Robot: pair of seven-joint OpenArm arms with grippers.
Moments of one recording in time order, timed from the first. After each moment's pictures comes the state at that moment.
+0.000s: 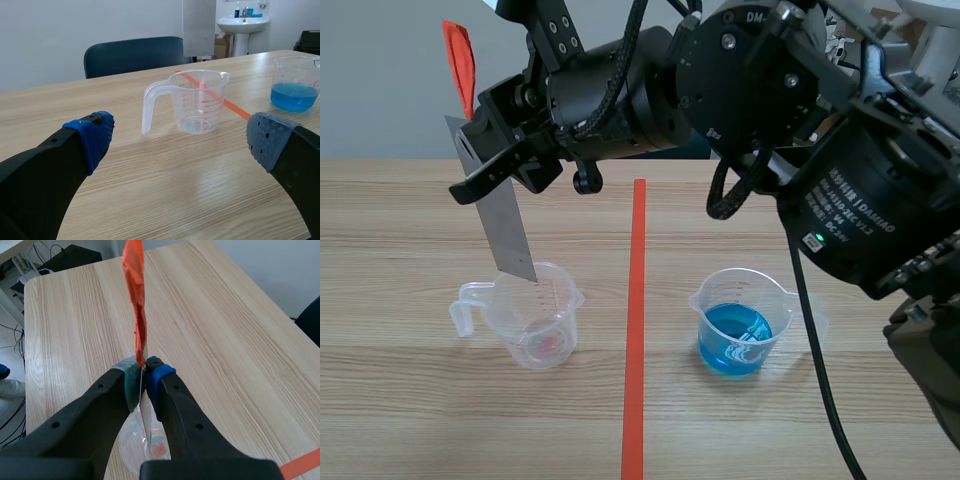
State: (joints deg) left arm 40.7 -16.2 -12.8 58.3 14.5 -21.9 -89.0; right arm 21.3 9.7 -35.8 99.1 33.0 27.5 -39.5
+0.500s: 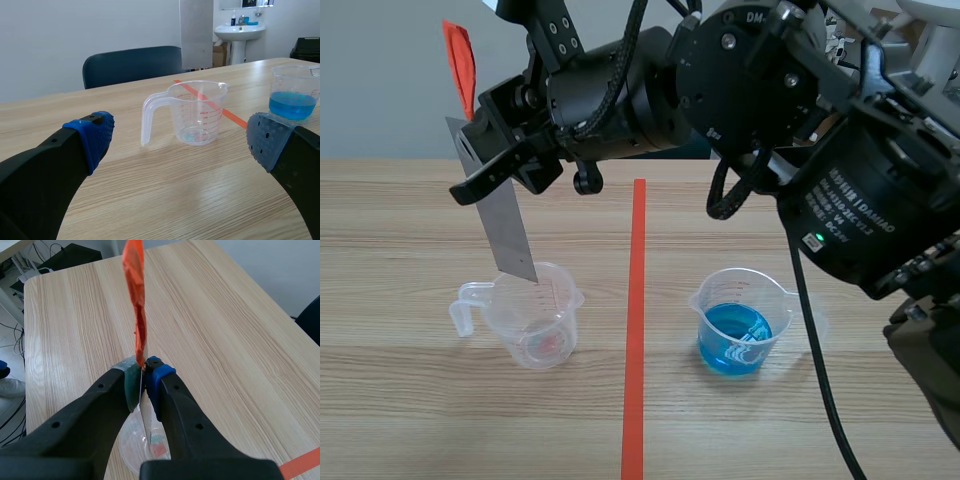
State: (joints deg) left arm 40.7 -16.2 -12.8 60.4 14.5 -21.9 -89.0; right arm 21.3 9.7 -35.8 99.1 33.0 27.5 -39.8
